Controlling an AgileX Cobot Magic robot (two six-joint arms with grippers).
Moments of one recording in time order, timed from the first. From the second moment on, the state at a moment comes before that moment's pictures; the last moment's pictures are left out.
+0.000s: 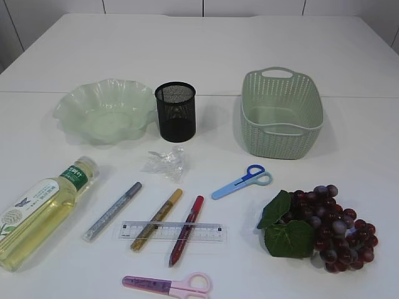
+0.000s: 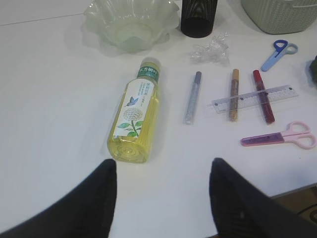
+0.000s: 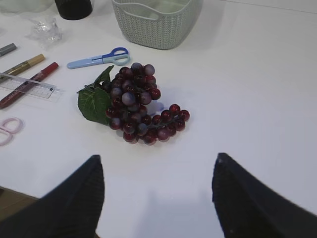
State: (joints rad) left arm -0.18 0.01 -0.53 -0.09 1.10 0.06; right arm 0.14 -0.02 -0.50 0.04 1.16 -0.10
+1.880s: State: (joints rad) left arm -0.18 0.01 -0.53 -0.13 1.10 0.06; right arm 0.14 0.50 -0.51 0.22 1.11 -0.10
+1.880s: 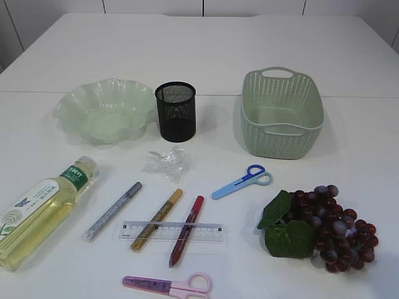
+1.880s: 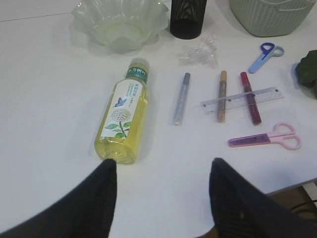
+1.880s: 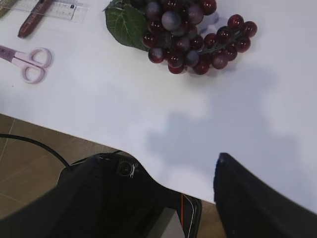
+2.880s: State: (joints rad) left arm -0.18 0.01 -0.53 -0.13 1.10 0.06; right arm 0.14 1.04 -0.55 0.27 0.71 -0.50
